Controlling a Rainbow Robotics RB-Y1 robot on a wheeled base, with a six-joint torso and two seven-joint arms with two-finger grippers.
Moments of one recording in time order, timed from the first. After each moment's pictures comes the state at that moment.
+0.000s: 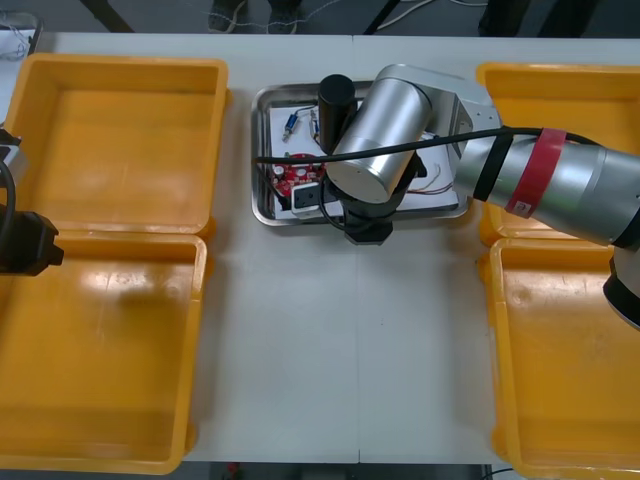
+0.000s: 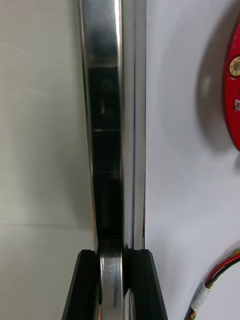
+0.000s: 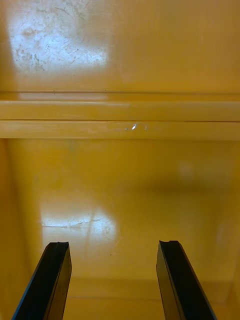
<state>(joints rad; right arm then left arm) -1.21 -0.49 1.09 -1.32 -0.89 1.36 2.07 -0.21 0.78 0.21 -2.21 0.76 1.91 -1.22</state>
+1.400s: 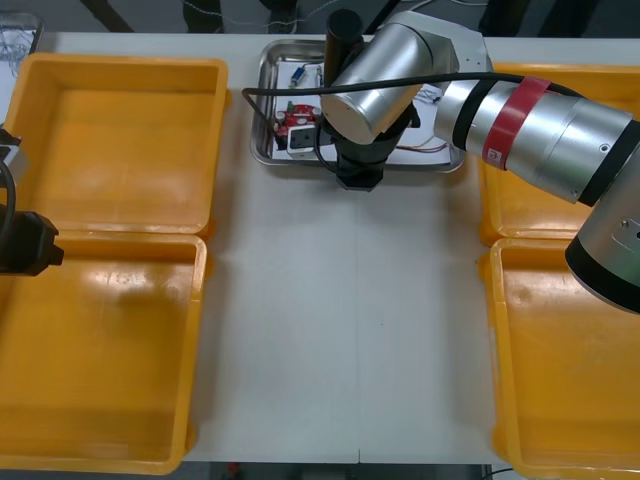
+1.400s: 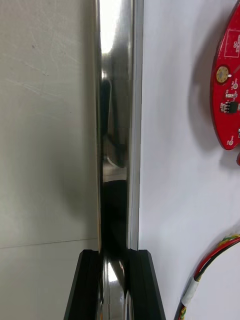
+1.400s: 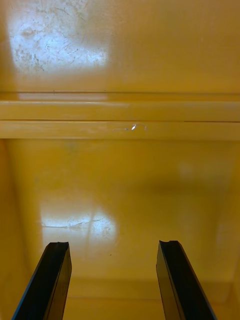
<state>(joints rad) -1.35 -0.40 1.07 -0.96 -0.94 1.17 2.20 -0.21 0.78 0.21 -2.21 0.76 1.91 -1.22</state>
